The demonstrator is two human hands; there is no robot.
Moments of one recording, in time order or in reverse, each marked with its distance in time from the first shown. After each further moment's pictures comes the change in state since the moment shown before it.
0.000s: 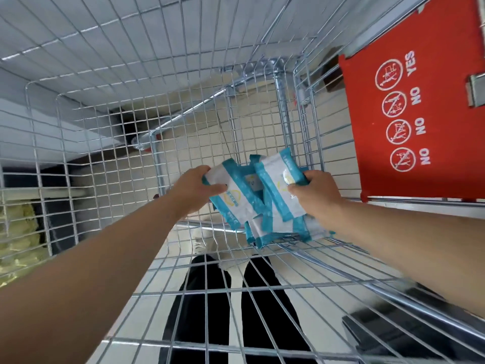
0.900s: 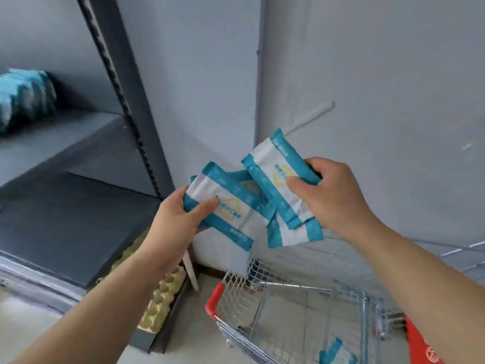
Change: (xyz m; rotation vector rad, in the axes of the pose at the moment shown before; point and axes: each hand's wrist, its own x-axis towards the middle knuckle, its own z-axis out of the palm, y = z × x) left_hand -0.508 0.047 -0.248 -0.889 0.856 0.634; right_hand -0.439 -0.389 -0.087 0.014 -0.018 -1.280
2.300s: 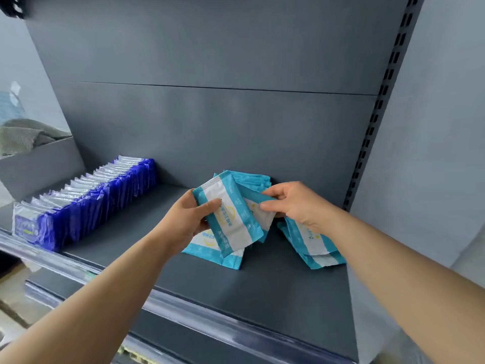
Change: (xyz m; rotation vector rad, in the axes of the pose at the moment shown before) left_hand 0.205 0.174 -0.506 -0.087 -0.086 0.042; right_hand 0.157 -0.362 0.421 0.173 -0.438 0.041
